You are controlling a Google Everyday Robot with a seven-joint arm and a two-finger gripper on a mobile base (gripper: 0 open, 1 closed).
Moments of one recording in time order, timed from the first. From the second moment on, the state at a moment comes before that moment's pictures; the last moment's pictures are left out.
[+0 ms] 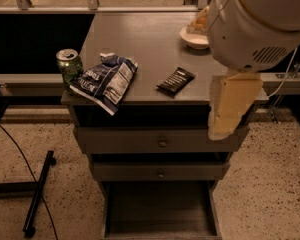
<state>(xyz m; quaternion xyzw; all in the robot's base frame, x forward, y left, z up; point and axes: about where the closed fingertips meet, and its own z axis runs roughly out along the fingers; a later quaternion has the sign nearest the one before) 0.406 -0.083 1.021 -0.74 0.64 -0.10 0.21</state>
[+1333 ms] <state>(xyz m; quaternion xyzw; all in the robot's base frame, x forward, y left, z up) 0.474 -0.141 1.015 -0.82 0.51 -0.17 0.18</state>
